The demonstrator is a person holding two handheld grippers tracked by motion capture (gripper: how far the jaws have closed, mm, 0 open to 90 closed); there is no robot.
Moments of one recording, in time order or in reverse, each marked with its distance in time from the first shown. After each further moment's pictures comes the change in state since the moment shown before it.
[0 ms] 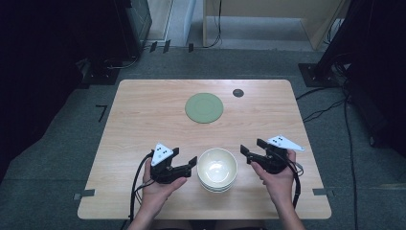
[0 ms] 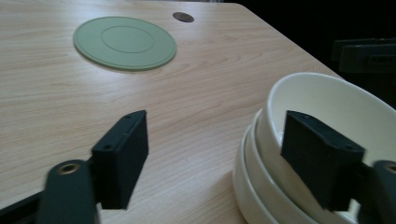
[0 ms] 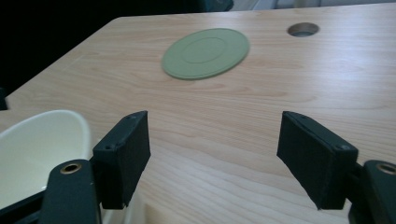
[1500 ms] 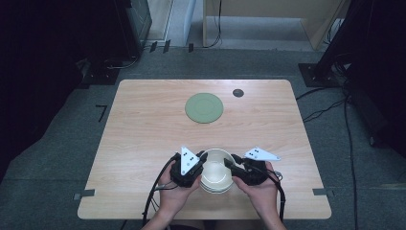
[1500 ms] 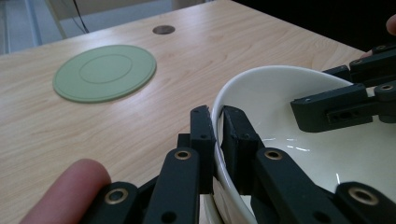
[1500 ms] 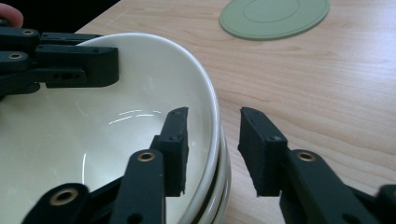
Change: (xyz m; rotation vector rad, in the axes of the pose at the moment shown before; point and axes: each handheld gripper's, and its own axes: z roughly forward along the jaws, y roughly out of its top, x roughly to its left) left arm -0.044 -0.003 0.026 -0.053 0.072 0.259; right arm 0.049 -0.028 0.014 0.101 0.092 -0.068
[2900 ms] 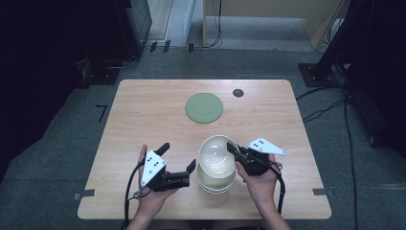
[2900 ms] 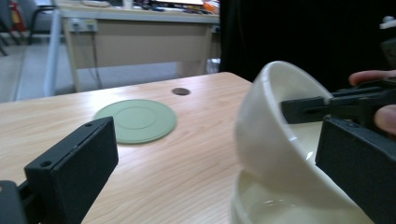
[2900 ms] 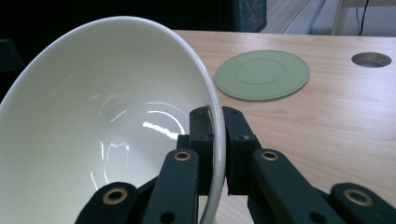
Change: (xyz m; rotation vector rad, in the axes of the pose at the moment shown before) left arm 0.049 -0.007 -0.060 -0.259 -0.001 -0.154; right arm -0.002 0.030 -0.003 -0.165 0.000 -0.015
